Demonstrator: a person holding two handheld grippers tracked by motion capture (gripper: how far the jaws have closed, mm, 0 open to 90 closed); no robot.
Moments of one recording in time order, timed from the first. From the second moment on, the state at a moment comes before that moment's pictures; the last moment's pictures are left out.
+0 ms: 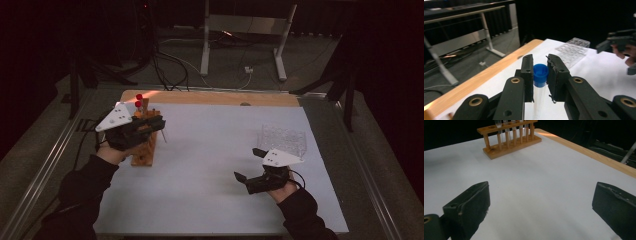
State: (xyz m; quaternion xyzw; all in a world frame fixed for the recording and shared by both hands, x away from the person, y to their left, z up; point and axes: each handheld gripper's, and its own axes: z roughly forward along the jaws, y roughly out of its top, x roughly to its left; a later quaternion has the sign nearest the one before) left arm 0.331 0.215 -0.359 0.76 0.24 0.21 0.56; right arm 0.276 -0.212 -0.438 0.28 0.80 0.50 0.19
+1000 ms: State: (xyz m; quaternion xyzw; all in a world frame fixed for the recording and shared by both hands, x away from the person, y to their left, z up) left arm 0.334 0.294 -0.389 0.74 0.35 0.25 0.52; right arm 0.272 -0.218 -0.442 0.29 0.79 0.50 0.19
